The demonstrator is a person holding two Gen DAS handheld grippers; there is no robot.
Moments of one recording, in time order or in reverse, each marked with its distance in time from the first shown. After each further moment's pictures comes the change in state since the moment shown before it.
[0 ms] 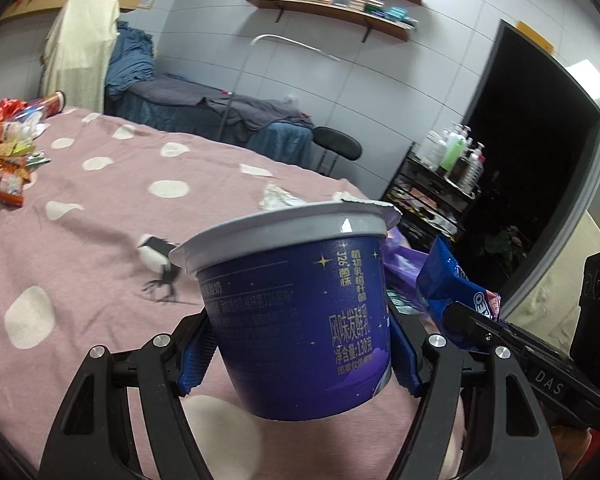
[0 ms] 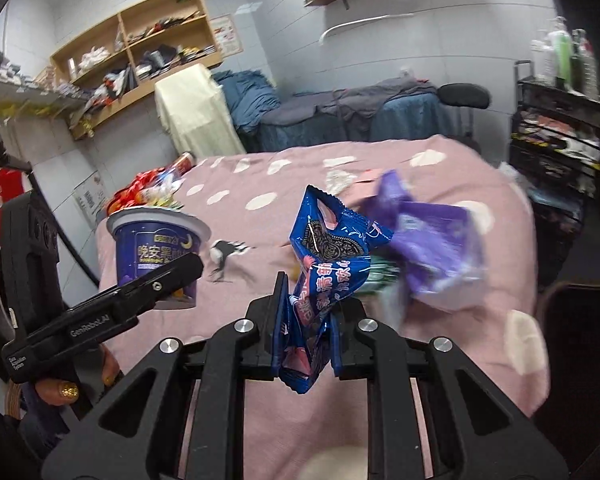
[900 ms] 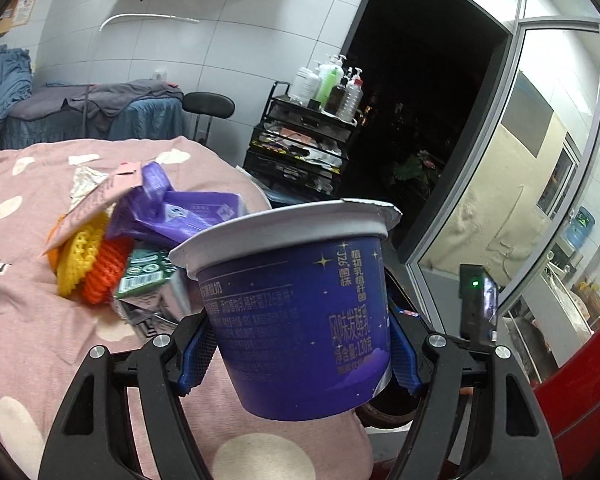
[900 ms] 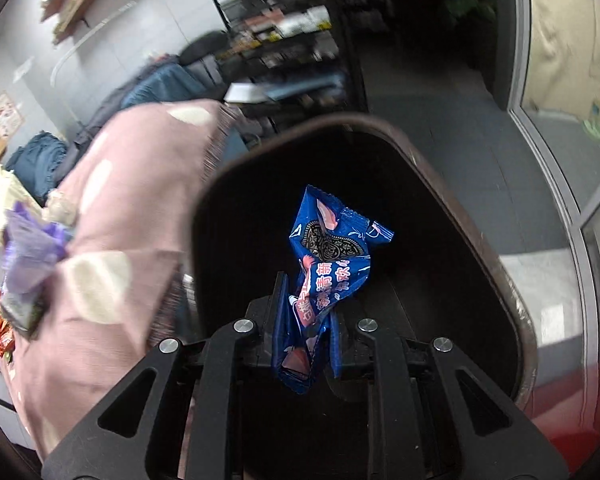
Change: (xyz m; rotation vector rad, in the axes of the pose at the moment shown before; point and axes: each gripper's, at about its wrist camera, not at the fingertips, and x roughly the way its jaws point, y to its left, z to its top) left arm 0.049 -0.135 -0.034 0.242 0.149 -0.312; right arm -0.048 -0.258 -0.108 0.579 0.139 -0.555
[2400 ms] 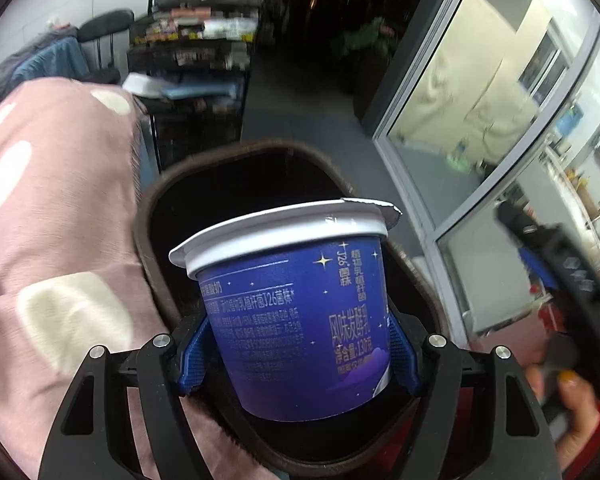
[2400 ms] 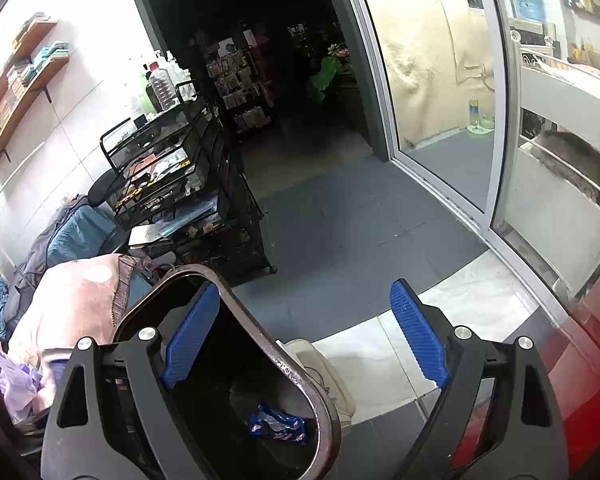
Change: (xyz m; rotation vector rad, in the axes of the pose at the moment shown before) left arm 0.178 -0.104 -0.021 0.204 0.481 -0.094; right arm -0.103 -0.102 0.011 0.320 -0.406 -0.259
